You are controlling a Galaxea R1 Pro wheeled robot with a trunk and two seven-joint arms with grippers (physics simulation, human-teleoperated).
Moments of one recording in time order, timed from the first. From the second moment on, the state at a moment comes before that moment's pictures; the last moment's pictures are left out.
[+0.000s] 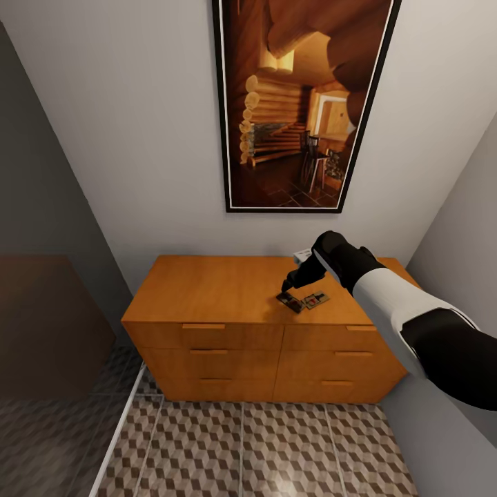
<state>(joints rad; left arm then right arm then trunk) -0.18 0.07 -0.53 0.08 0.43 -0.24 0.09 -1.42 0.01 0.49 -0.36 0.02 0.98 0.53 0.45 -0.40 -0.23</state>
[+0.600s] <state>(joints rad) -0.18 0.07 -0.53 0.08 0.43 -0.24 0.09 -1.42 0.01 0.49 -0.36 0.02 0.98 0.53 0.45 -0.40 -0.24</state>
